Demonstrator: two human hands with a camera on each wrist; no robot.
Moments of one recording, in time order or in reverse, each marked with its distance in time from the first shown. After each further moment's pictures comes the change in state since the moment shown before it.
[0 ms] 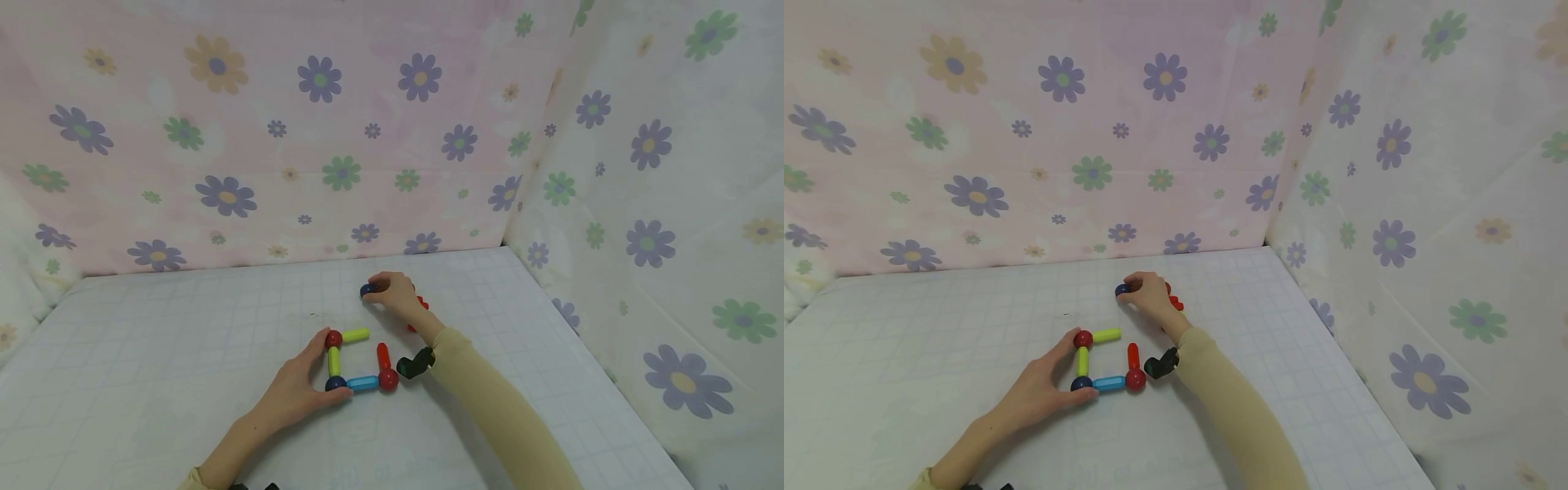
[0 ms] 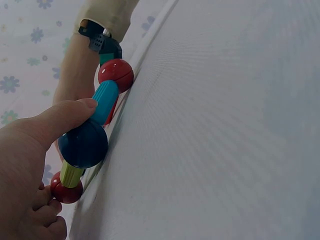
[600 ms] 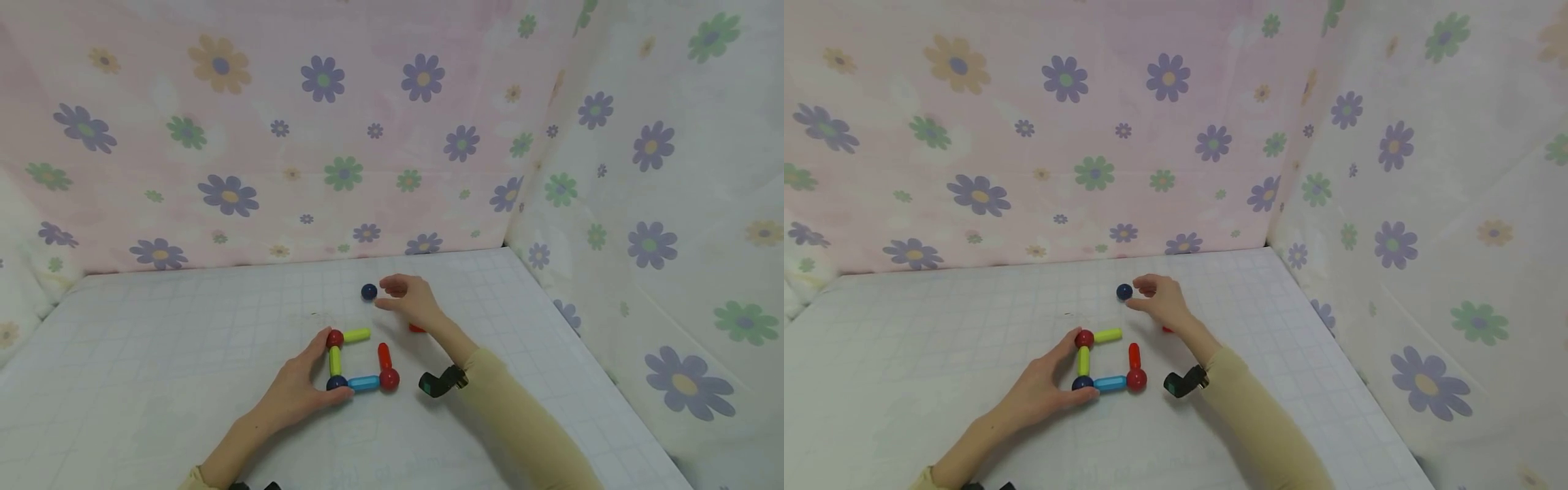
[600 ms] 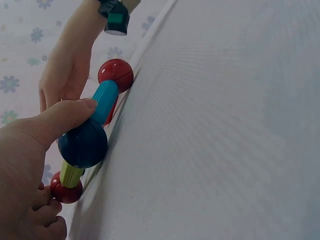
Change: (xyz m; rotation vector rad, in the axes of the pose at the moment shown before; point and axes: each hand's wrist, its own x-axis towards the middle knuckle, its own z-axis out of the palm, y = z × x) left_hand 0.001 -0.002 0.001 0.002 -0.004 -0.011; right_hand -0.041 -0.011 -0.028 0.015 0.007 -0.095
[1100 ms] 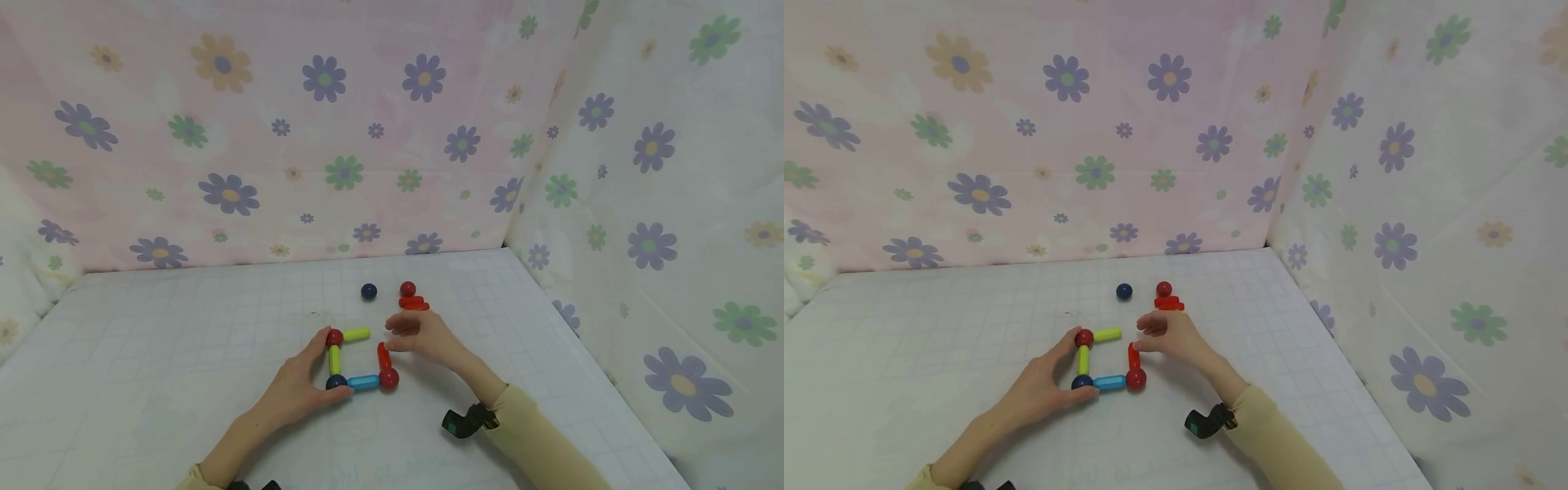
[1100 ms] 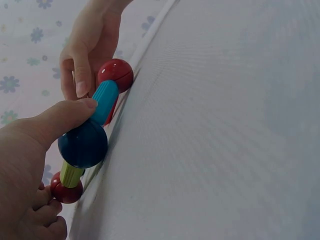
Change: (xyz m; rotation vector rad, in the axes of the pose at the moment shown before) left_hand 0.000 0.003 -0.001 0.008 0.003 -0.007; right_hand -0.057 0.017 -0.008 0.011 -0.210 -0.022
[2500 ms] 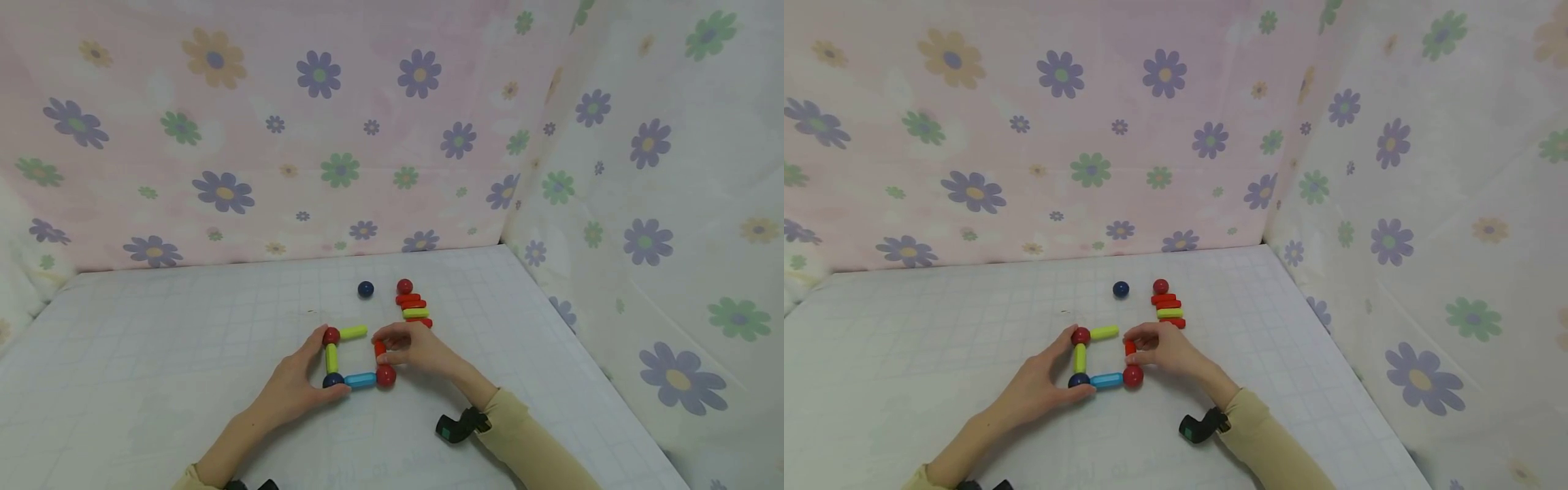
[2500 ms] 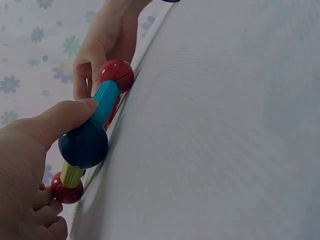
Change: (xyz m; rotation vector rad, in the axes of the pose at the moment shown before) left_hand 0.002 -0.003 0.002 0.019 -0.005 -0.003; right_hand -0.007 0.008 0.016 0.013 -0.116 -0.021
